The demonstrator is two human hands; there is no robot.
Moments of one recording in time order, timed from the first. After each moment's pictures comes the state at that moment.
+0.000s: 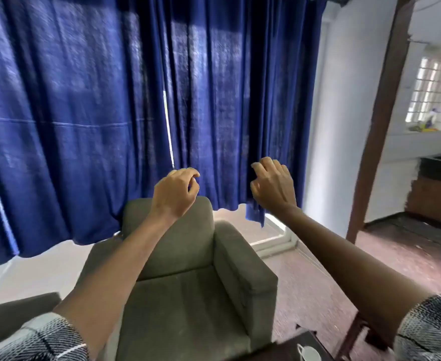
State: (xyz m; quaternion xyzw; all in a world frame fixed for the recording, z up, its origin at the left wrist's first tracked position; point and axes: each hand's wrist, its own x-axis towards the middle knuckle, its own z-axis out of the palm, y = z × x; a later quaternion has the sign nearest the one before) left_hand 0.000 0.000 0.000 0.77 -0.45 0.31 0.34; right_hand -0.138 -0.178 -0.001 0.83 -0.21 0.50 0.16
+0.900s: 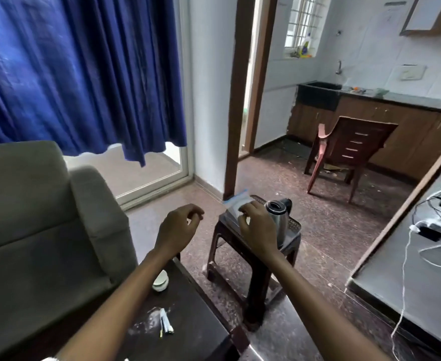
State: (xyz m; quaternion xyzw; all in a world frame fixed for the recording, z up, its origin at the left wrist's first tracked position) left_hand -0.393 -0.298 -0.212 0.71 -0.55 -0.12 0.43; right_hand -0.569 -0.382 -0.218 0.81 -0.42 0.40 -0.13
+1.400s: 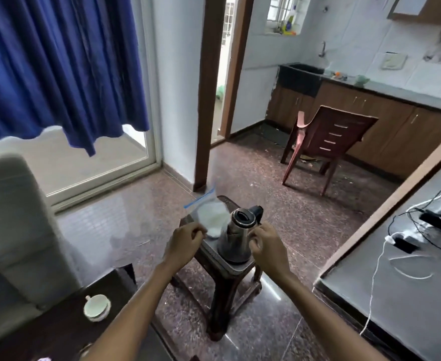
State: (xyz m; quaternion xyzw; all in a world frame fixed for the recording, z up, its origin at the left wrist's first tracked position) left_hand -0.458 -0.494 -0.295 0.71 -0.51 -0.28 0.39; right_hand -0.667 -0.553 -0.289 0.80 -0.52 0.26 -0.16
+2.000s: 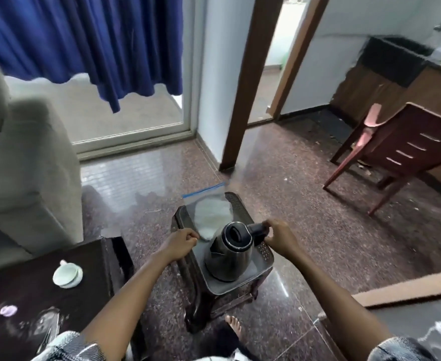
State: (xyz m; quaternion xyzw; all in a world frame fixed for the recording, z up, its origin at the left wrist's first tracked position) left_hand -0.477 -0.636 -0.389 0.80 -0.38 -0.40 0.24; right_hand -0.697 -0.816 -0.356 0.86 -0.45 -0.01 -0.24
